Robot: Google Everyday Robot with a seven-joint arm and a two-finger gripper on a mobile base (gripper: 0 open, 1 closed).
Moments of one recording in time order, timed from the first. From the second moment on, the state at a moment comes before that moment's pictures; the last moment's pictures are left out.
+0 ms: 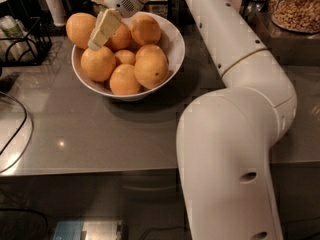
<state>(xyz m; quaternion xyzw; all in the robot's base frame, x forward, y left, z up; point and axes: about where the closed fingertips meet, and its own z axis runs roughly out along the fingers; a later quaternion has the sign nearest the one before) 0.697 0.166 0.981 -0.69 0.55 0.28 0.38</state>
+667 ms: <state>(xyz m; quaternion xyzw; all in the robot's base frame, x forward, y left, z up) 0.714 0.193 0.952 -0.69 0.56 0.30 0.34</state>
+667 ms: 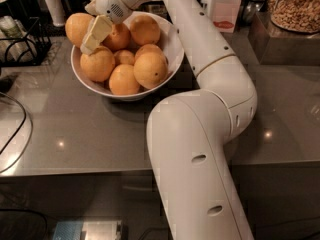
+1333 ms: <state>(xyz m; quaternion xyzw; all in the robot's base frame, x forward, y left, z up) 0.714 0.194 0.951 -0.69 0.56 0.30 0.34</state>
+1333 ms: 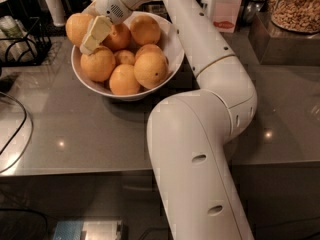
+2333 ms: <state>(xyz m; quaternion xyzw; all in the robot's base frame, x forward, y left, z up) 0.714 0.194 0.954 -0.69 0.56 0.30 0.34</state>
